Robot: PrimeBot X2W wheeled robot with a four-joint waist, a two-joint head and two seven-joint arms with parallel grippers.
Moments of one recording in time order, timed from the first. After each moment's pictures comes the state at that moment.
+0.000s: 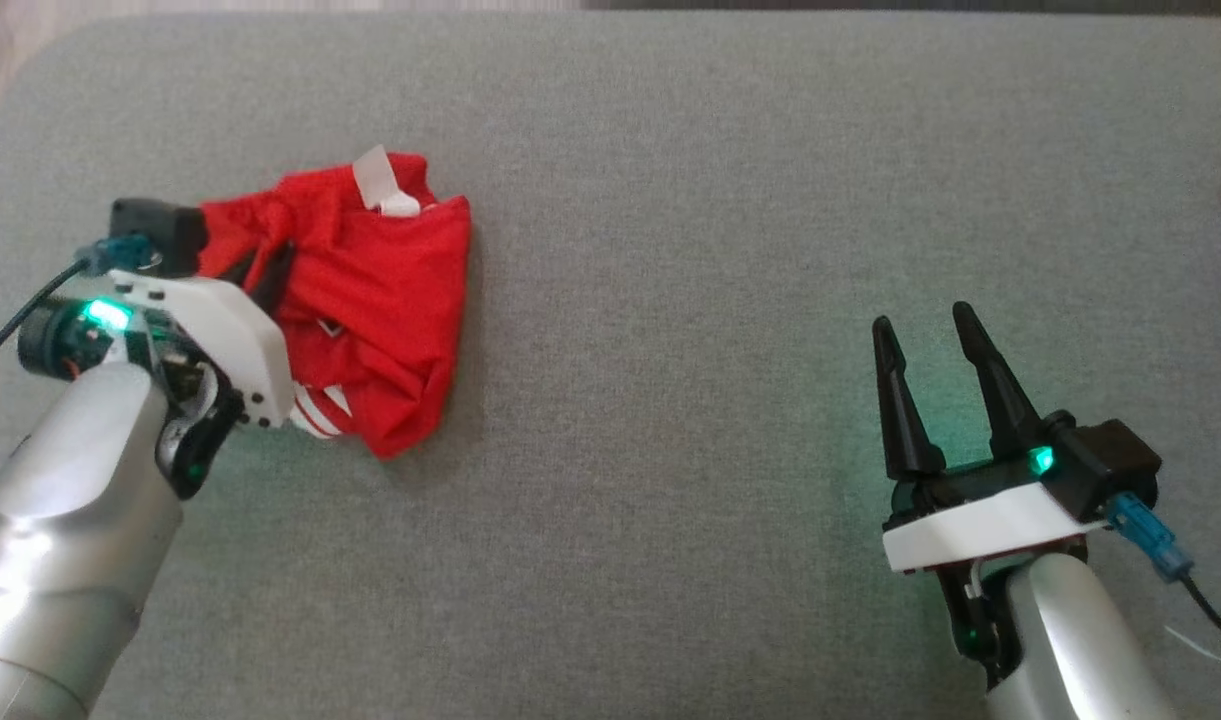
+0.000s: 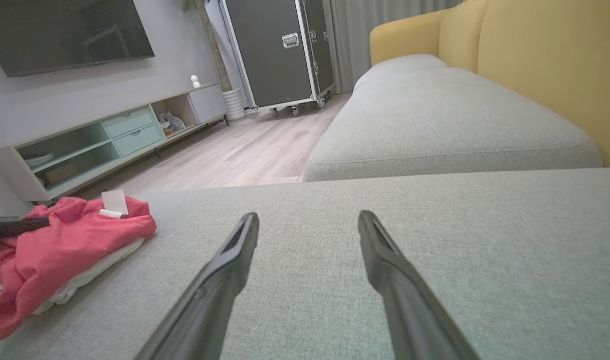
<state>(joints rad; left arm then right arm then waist) -0.77 0.42 -0.67 0.76 -0.69 -0.13 0.22 -0.16 -0.05 0.15 0.22 0.18 0.13 -0.25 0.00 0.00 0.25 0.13</state>
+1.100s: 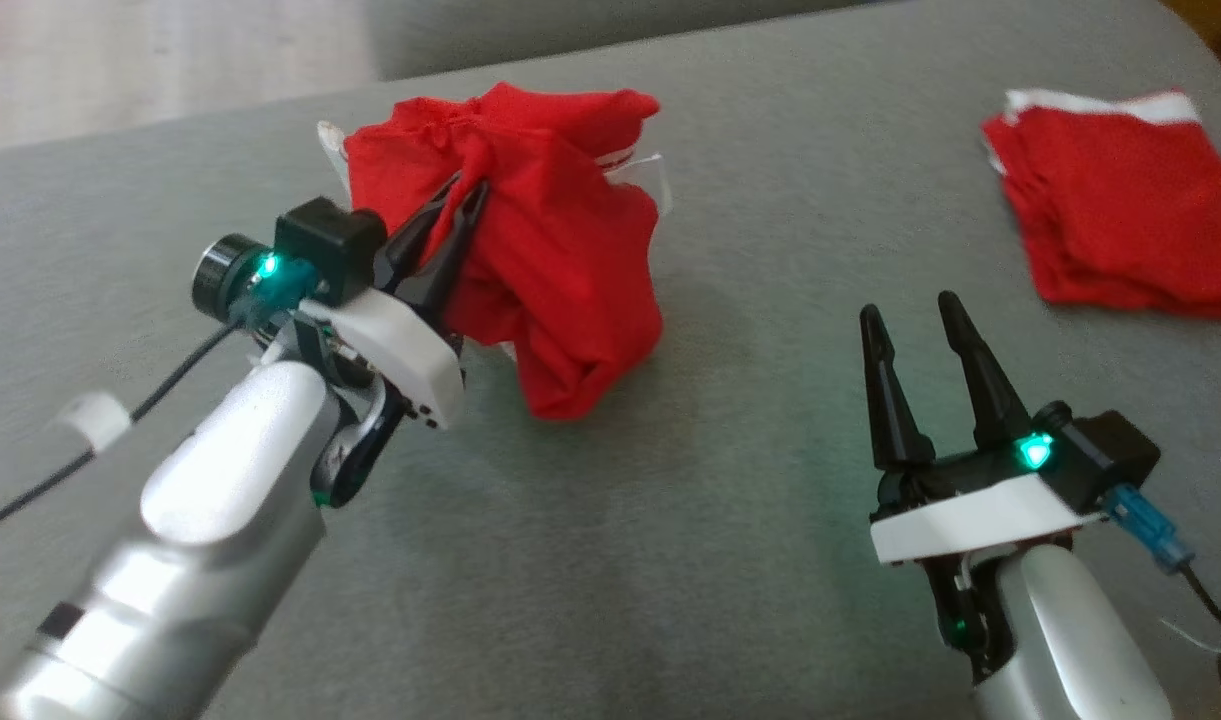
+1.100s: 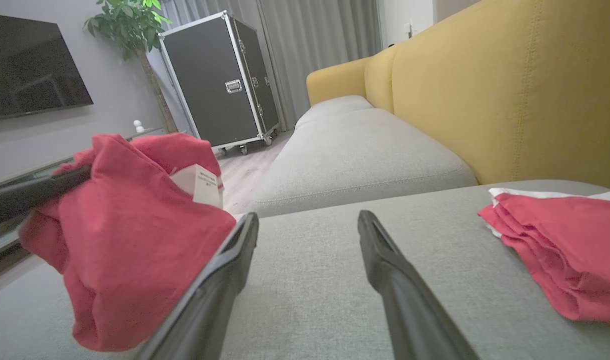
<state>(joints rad) -0.73 0.34 -0.77 0.41 -0.62 -0.03 0.00 -0.17 -0.05 0.18 0.20 0.25 0.13 -0.25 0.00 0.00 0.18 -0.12</state>
